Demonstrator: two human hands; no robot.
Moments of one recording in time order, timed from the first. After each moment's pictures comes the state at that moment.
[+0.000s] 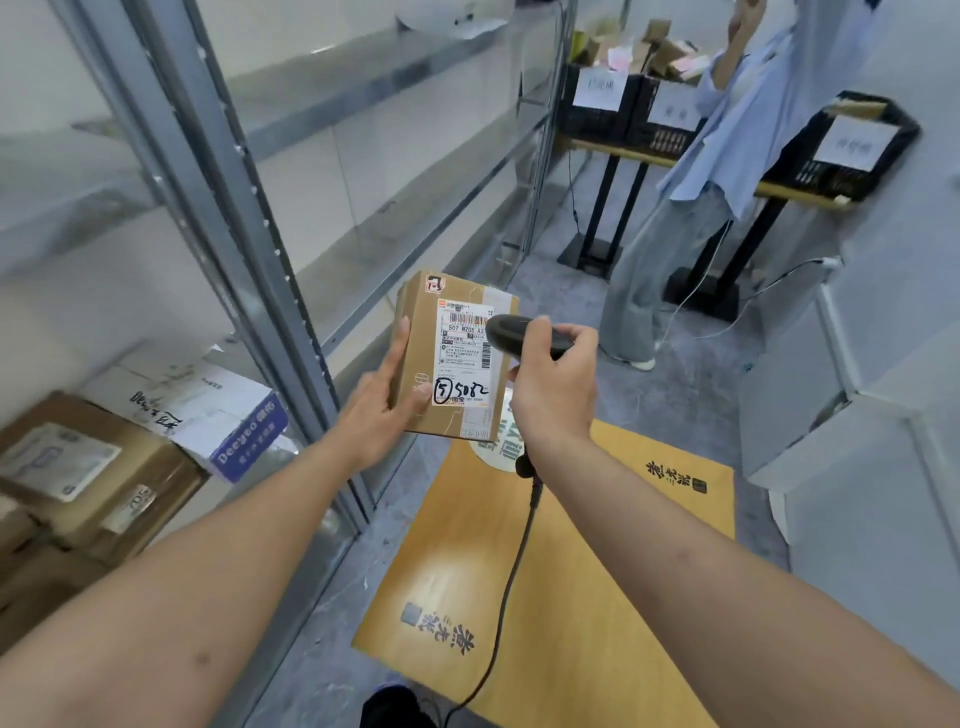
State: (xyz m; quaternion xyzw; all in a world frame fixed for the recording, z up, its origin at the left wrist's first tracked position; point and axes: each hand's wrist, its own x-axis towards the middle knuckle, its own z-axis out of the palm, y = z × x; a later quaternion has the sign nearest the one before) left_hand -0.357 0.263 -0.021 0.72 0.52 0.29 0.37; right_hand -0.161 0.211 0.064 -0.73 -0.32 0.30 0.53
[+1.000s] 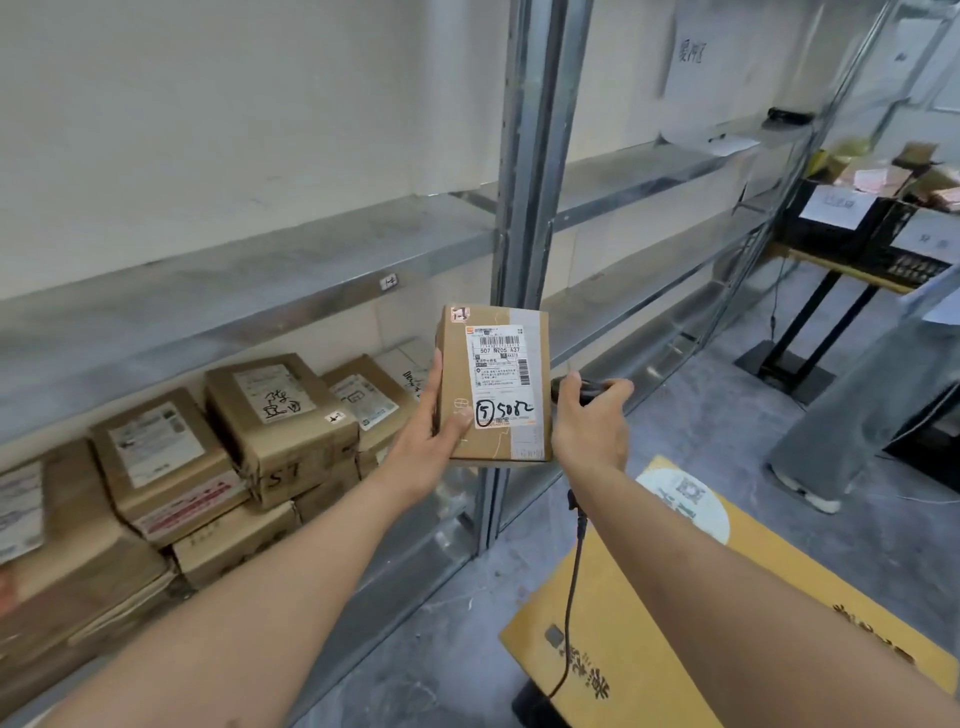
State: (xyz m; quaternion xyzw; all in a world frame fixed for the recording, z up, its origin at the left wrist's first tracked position) left_hand -0.539 0.128 0.032 0.53 0.60 0.47 0.37; right_hand -0.352 0.186 0.076 -0.71 -0.49 0.32 0.38
